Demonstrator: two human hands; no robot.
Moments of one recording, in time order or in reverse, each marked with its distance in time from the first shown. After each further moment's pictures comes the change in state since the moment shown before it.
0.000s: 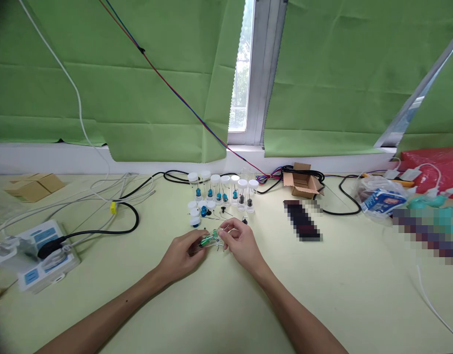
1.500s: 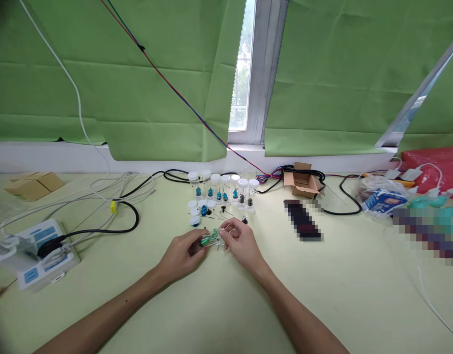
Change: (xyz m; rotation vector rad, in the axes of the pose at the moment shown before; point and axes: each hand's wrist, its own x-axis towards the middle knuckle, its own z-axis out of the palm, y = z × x) left_hand -0.002 -0.004 0.002 0.026 -0.005 0.011; right_hand -0.001 -0.003 0.000 -0.059 0.000 0.018
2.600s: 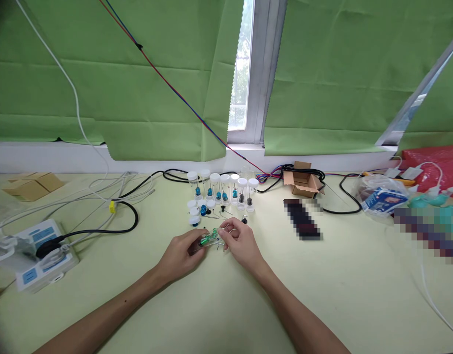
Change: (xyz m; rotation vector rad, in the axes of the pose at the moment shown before) left_hand 0.001 0.002 -0.001 0.018 -0.003 -0.007; right_hand 0.000 -0.004 0.000 -0.024 -0.003 0.008
